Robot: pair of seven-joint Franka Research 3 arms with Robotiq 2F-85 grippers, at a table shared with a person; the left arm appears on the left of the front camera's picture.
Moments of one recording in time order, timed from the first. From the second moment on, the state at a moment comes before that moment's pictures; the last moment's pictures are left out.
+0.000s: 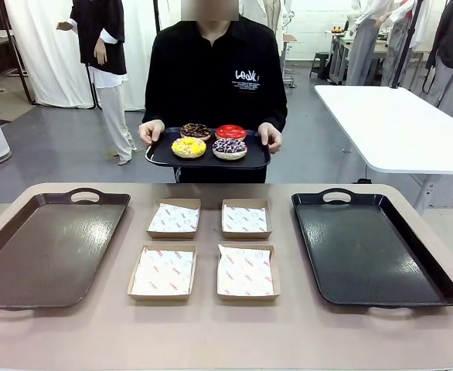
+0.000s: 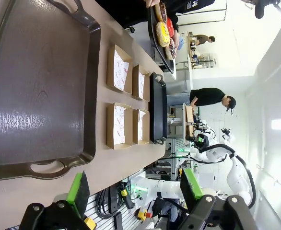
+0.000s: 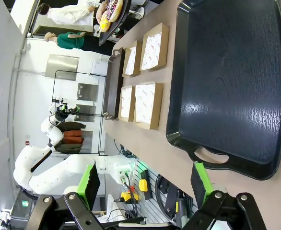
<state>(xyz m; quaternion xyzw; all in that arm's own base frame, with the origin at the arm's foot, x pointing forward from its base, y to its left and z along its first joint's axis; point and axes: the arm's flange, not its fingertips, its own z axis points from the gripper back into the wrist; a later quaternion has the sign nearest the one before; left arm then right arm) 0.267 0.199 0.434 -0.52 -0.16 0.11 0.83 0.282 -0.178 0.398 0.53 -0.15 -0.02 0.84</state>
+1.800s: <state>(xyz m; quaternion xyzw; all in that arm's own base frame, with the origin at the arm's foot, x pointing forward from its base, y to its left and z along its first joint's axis) 0.299 -0.005 0.570 -0.30 -0.12 -0.05 0.94 0.282 -0.178 0.399 0.53 -0.15 -0.02 0.84</state>
